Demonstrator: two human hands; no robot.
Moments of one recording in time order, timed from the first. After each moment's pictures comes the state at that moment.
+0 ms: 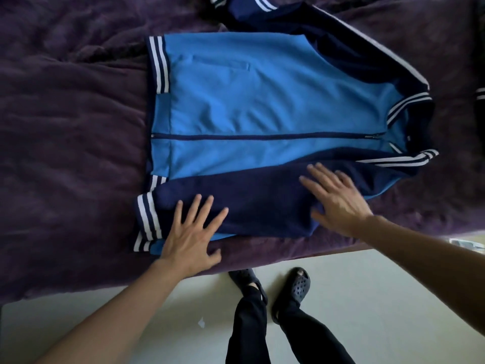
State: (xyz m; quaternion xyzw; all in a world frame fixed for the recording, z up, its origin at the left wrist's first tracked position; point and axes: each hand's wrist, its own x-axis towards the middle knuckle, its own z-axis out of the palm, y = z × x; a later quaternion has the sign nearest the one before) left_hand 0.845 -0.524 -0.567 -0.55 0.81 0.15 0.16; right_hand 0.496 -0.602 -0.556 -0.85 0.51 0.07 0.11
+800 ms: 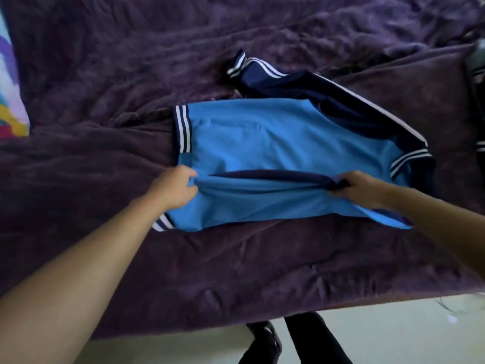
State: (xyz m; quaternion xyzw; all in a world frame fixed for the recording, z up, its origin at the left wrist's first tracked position) left_hand 0.895 -0.736 -0.464 -0.69 0.67 0.28 0.04; right_hand 0.495 -0.751 -0.474 -0.67 0.61 0.07 0.42
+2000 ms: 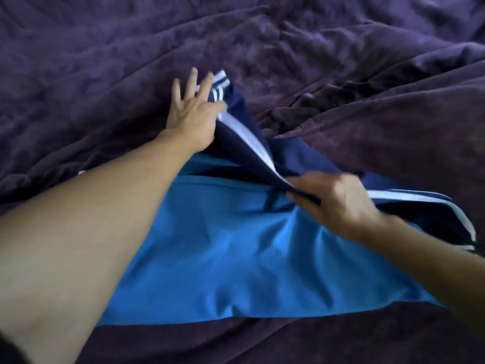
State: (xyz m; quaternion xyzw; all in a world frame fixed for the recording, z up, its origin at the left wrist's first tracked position) left_hand 0.744 -1.091 -0.574 -0.61 0.79 0.04 0.10; right_hand 0.482 -0.954 -0.547 -0.82 0.50 -0.16 0.23
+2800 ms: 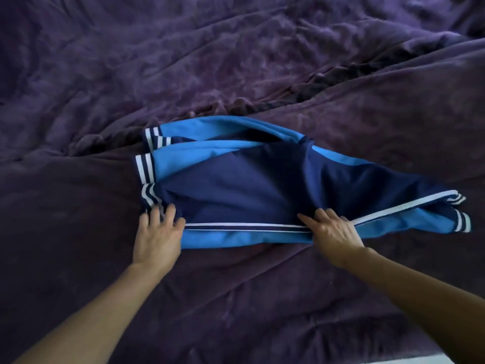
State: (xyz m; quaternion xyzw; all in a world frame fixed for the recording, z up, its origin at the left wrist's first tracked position) left_hand 0.875 -0.755 -0.536 -0.61 0.75 0.02 0.26; right_hand 0.509 -0.768 -0.579 -0.78 0.56 0.20 0.20
